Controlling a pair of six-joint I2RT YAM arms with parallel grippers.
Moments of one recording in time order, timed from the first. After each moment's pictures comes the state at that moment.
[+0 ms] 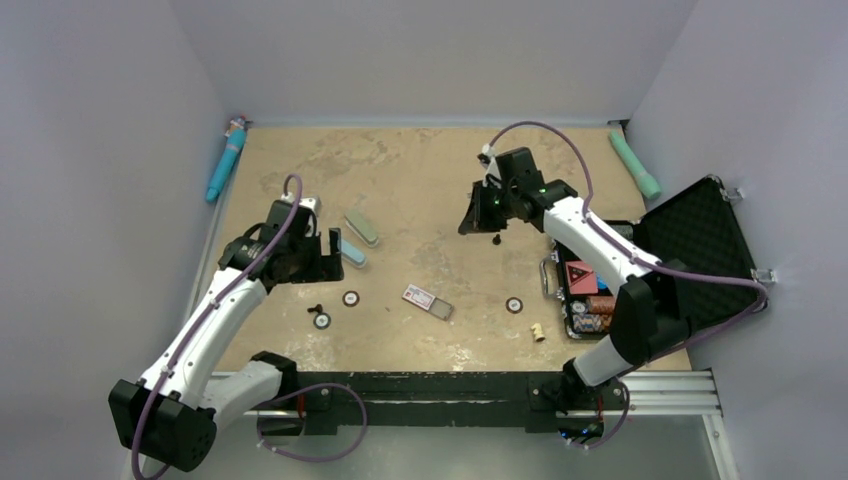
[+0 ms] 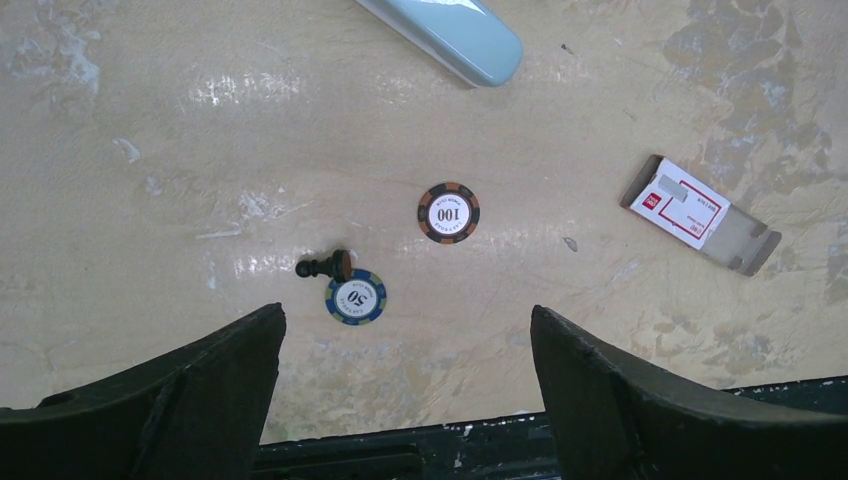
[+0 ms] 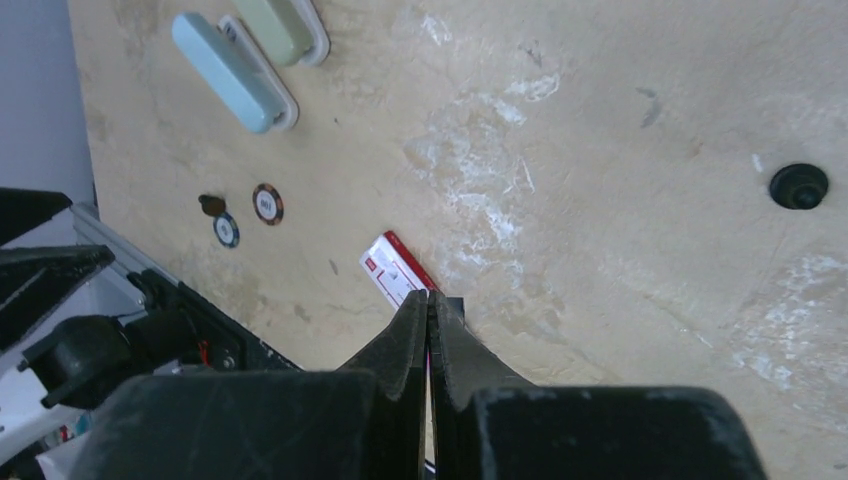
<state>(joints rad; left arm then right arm) -0.32 1.01 0.93 -0.93 -0.04 -0.36 0.43 1.54 1.26 -0.57 -0.33 0.48</state>
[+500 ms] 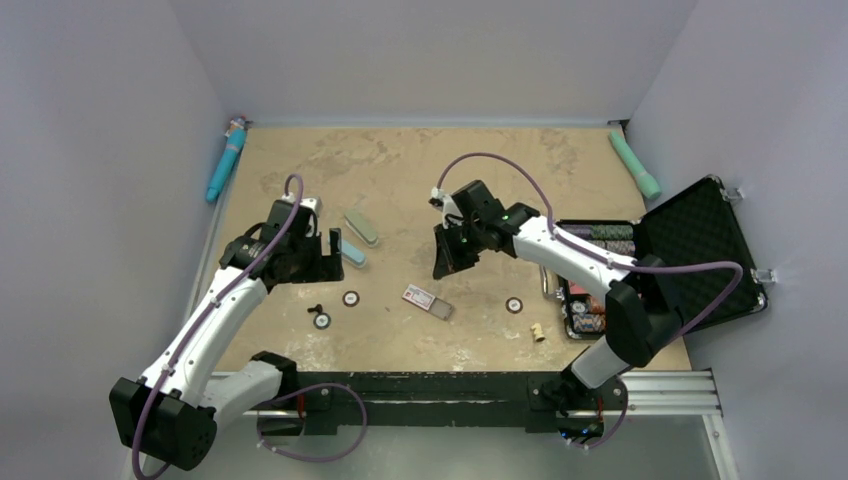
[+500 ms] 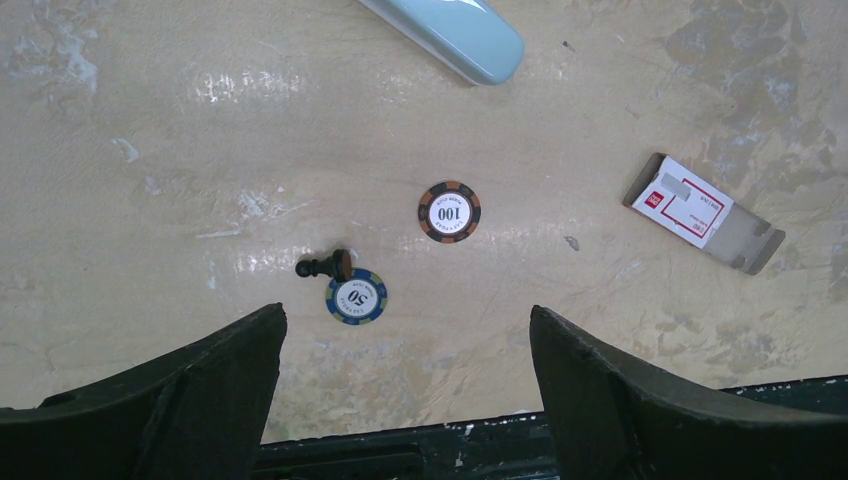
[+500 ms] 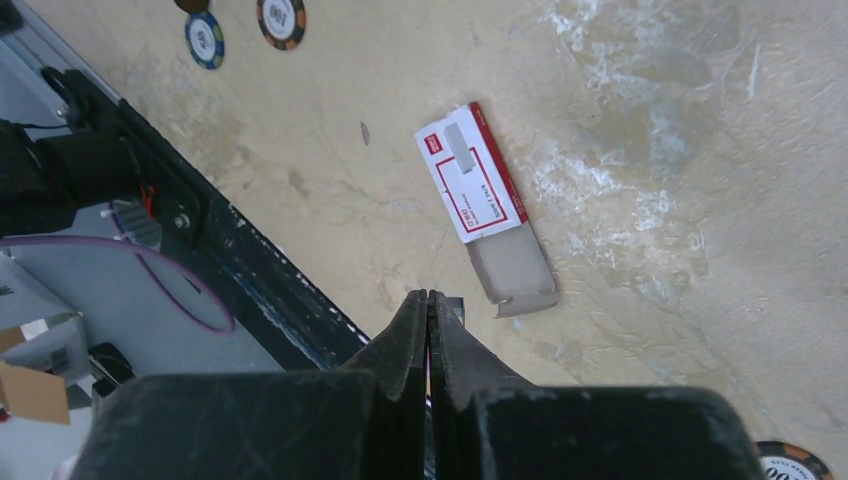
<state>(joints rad) -0.32 1.02 0.93 -0.93 -0.04 -0.36 0.67 1.56 1.17 -0.59 -0.39 0.37</state>
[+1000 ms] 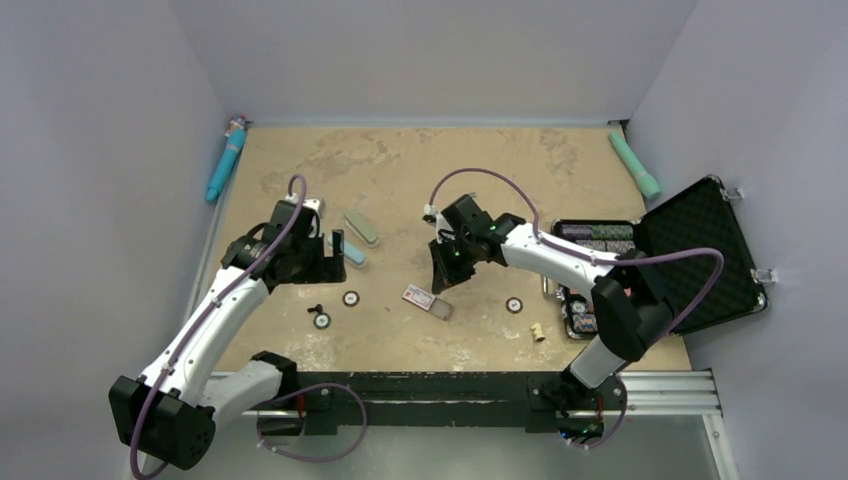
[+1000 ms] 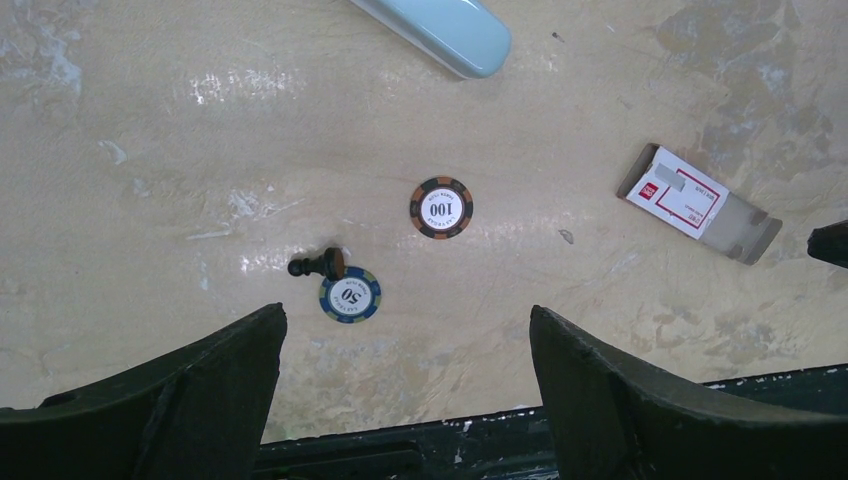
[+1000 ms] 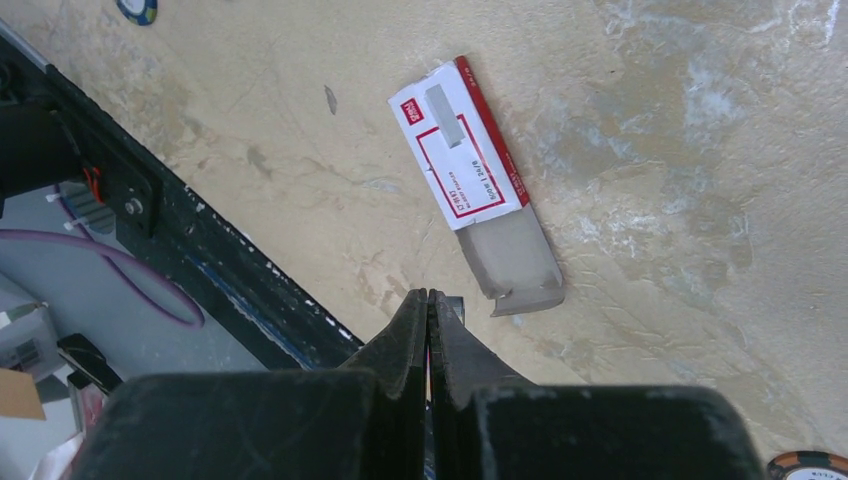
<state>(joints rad) -0.33 1.02 0.93 -0.93 -0.03 -0.35 0.73 1.61 1.12 -0.57 -0.36 0.38</state>
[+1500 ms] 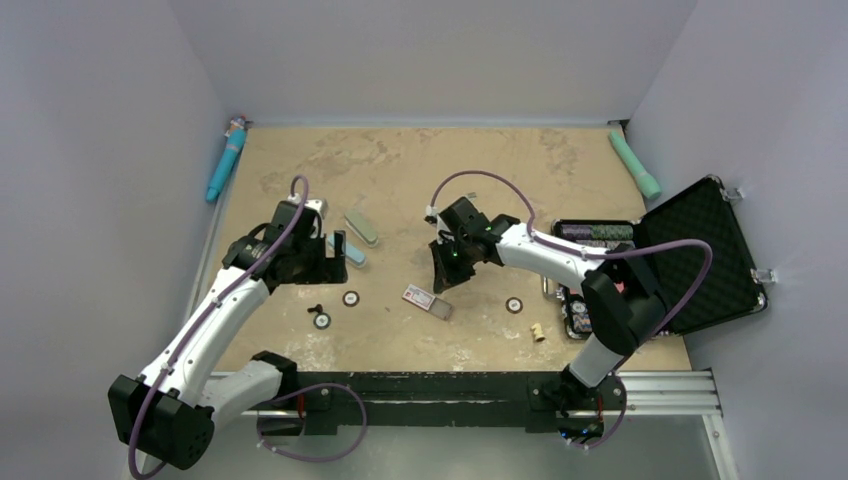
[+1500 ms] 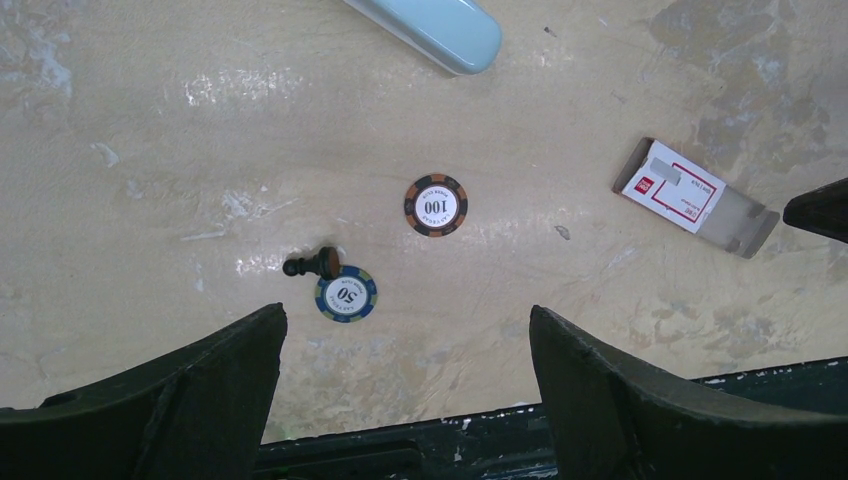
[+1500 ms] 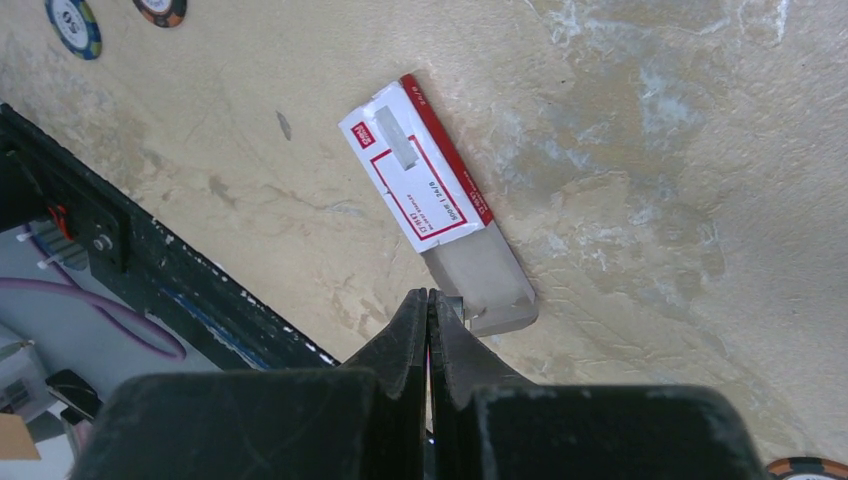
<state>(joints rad) -0.35 1.02 0.93 -0.93 -0.03 -0.35 0.73 1.64 1.10 -0.55 -0.30 0.42</state>
